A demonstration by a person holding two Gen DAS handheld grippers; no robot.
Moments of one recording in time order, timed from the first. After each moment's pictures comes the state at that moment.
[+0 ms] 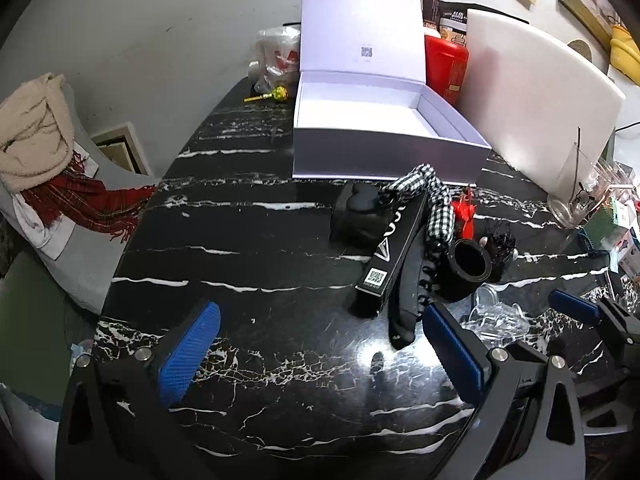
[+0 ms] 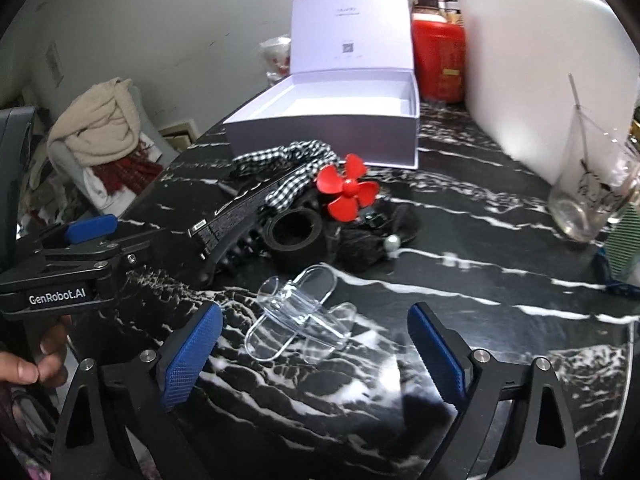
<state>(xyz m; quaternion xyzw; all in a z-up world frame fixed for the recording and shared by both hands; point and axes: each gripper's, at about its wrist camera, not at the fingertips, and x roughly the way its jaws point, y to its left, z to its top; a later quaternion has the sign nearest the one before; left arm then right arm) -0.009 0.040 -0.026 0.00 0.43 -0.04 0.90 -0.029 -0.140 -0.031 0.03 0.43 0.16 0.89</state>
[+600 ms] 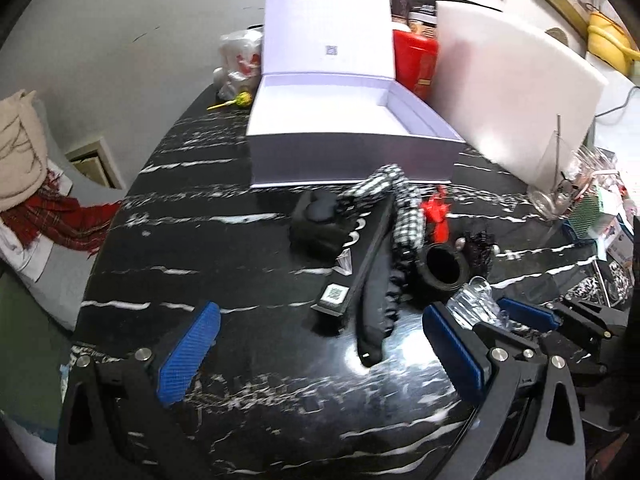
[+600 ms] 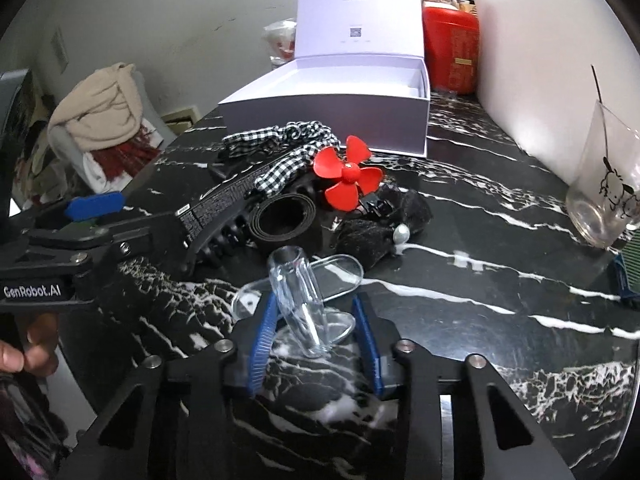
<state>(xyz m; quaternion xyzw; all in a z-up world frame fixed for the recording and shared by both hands) 0.002 0.016 -0.026 0.01 0.42 -0.09 0.90 -0.018 -0.144 -0.047 0.01 0.43 0.17 0.89</state>
